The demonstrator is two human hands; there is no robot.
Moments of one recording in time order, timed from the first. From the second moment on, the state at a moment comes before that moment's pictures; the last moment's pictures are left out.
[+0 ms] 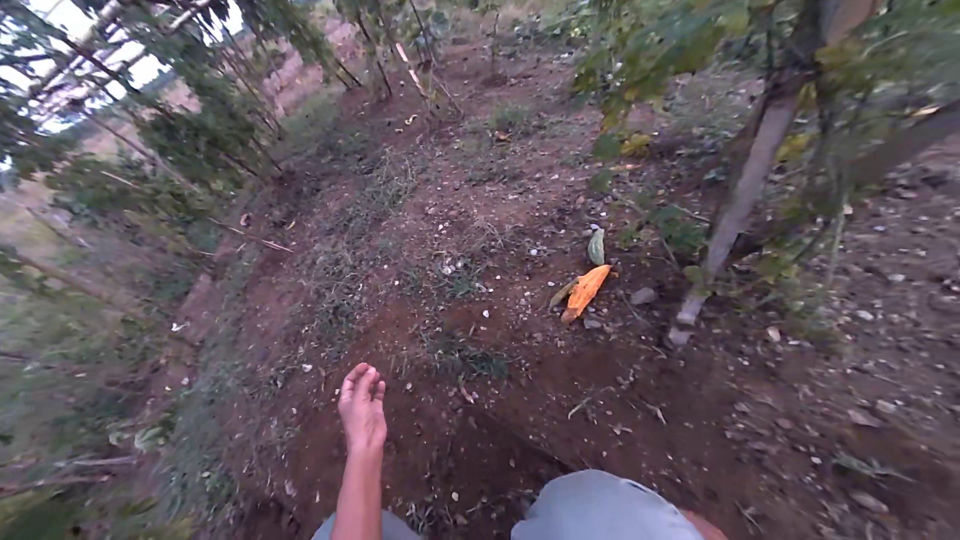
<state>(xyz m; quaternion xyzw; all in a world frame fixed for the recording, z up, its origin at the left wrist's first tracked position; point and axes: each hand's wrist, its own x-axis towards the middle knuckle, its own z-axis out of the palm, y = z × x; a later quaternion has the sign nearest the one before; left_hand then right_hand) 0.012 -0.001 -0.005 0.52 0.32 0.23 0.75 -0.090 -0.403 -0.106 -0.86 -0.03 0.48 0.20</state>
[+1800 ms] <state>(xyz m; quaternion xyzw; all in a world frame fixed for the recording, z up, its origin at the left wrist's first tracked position) 0.015 -0.002 -0.002 0.53 0.33 0.24 0.74 0.022 -0.407 -0.168 -0.78 0.22 0.28 0.52</state>
